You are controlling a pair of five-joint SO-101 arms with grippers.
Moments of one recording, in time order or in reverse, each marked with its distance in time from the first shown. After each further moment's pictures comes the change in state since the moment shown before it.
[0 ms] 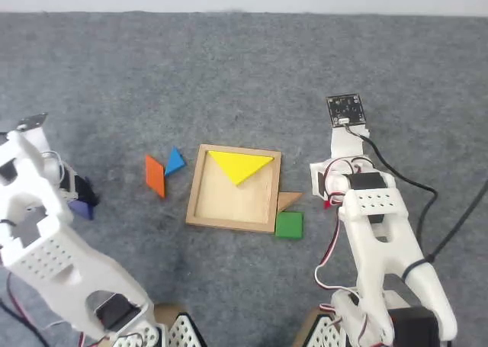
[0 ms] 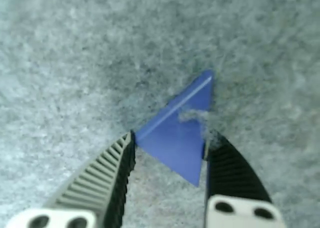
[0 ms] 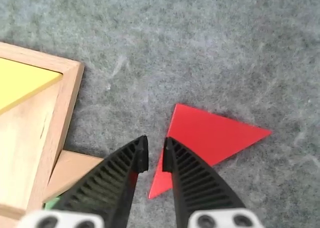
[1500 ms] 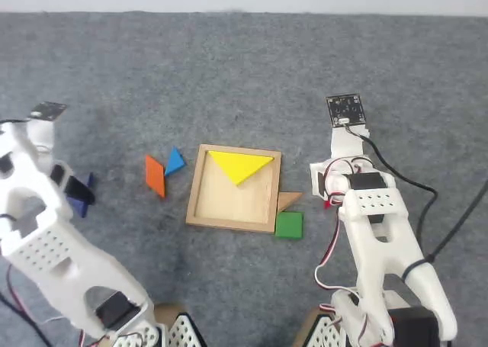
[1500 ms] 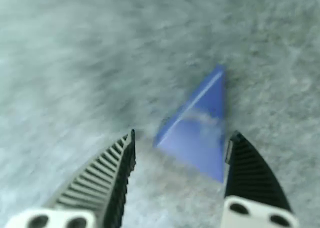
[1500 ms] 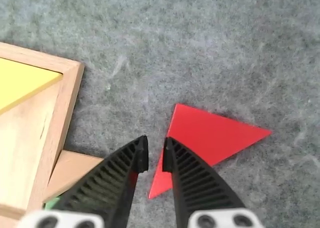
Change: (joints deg) left arm 0.1 3.4 -9.3 0.9 -25.8; right arm 0.0 0.0 0.0 0.0 0.0
